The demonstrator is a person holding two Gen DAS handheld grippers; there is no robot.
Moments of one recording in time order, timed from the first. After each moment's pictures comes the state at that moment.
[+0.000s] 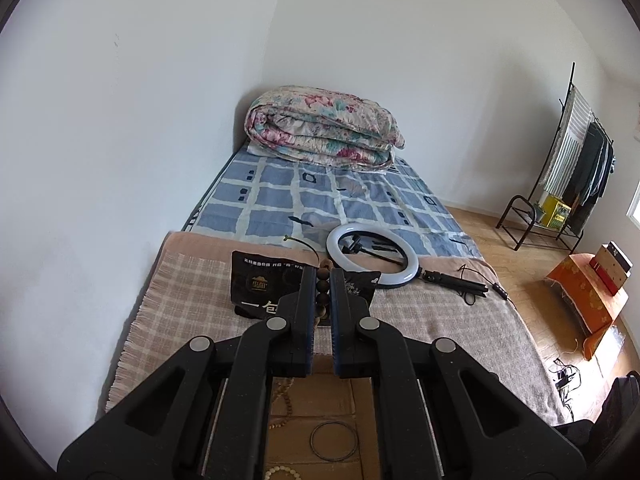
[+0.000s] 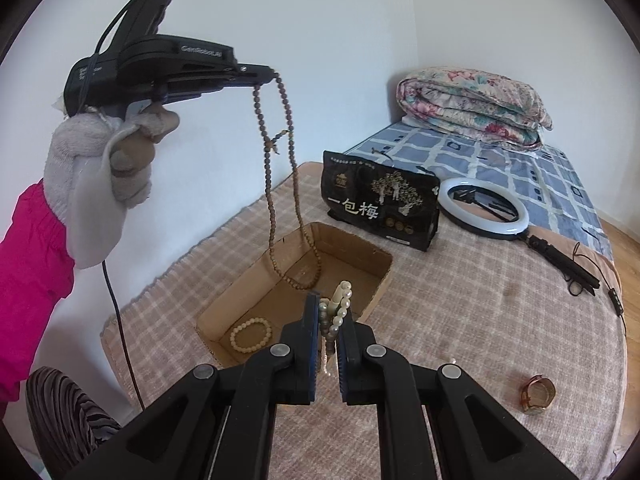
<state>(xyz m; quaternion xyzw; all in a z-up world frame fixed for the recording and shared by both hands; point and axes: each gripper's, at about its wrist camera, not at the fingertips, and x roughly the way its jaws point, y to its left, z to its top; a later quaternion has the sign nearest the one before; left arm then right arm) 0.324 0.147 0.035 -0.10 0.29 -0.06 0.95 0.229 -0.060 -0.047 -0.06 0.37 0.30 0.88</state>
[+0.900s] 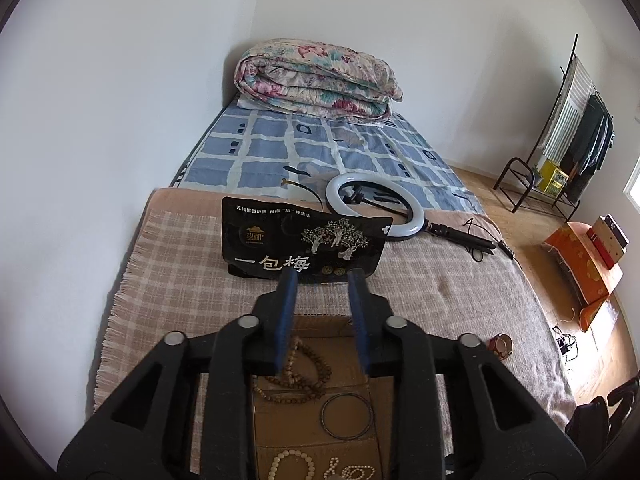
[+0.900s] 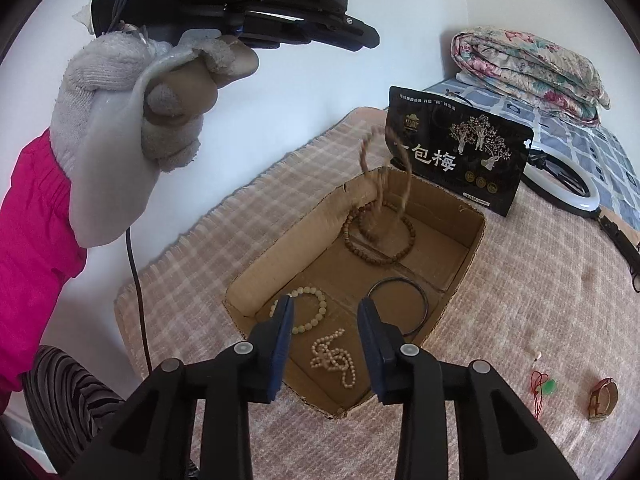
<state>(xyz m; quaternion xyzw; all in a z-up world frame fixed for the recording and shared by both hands) 0.345 0.146 -0.011 -0.09 0.36 -0.09 0.93 0.242 0.002 -0.107 -0.08 0.43 0.35 0.83</state>
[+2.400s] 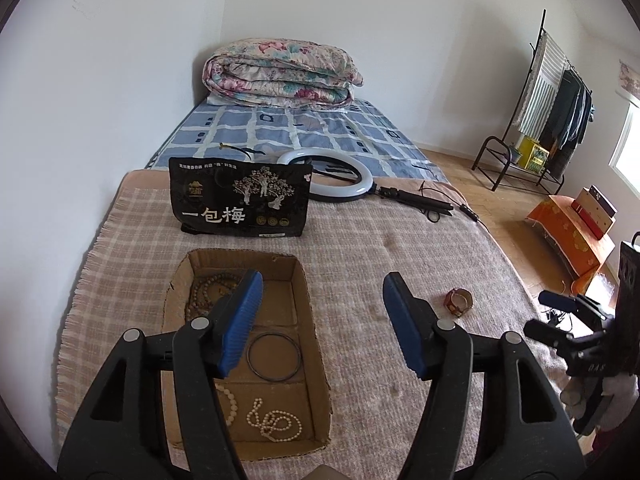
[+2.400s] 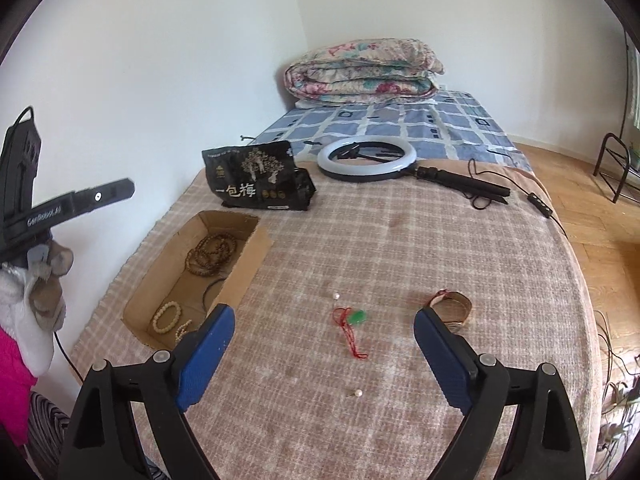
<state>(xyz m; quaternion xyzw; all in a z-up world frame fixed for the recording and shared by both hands) 0.249 0.050 -0.023 -0.06 0.36 -0.12 0.92 0.222 -0.227 -0.061 0.03 0.39 0.14 0.91</state>
